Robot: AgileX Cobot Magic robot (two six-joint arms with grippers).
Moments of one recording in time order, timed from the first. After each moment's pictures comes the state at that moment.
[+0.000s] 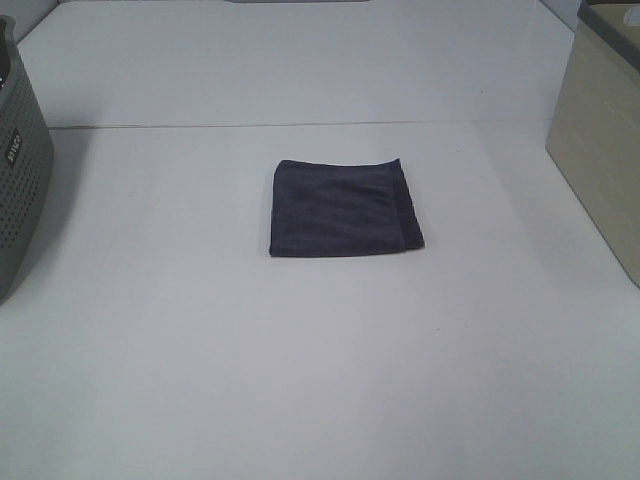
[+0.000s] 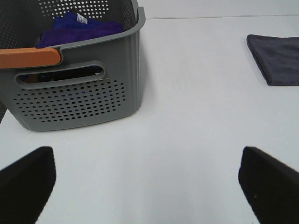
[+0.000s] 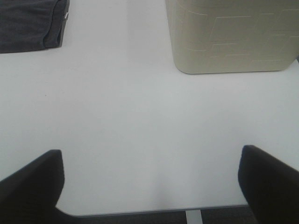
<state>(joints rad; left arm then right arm) 0.04 -0.01 -0.51 -0.06 1.05 0.04 -0.09 0.00 -0.45 0.05 1.11 -0.05</state>
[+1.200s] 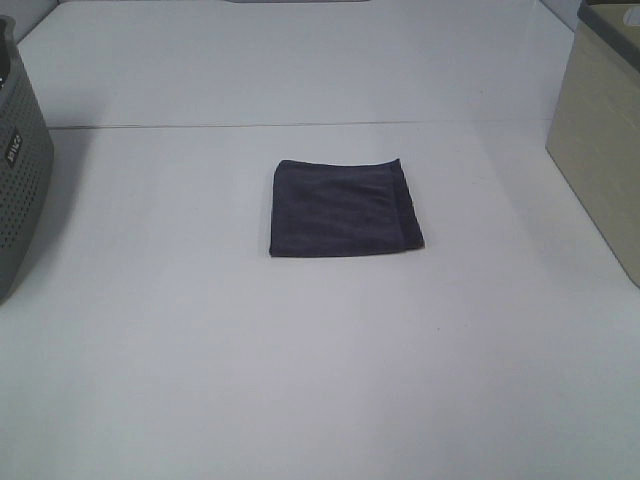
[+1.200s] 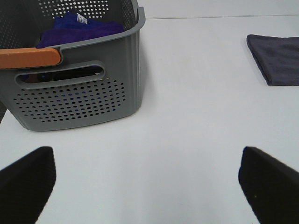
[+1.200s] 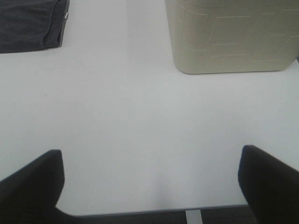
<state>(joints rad) 0.04 -0.01 -0.51 -0.06 1.05 0.04 -0.09 0.00 -0.45 0.05 1.11 -0.05</state>
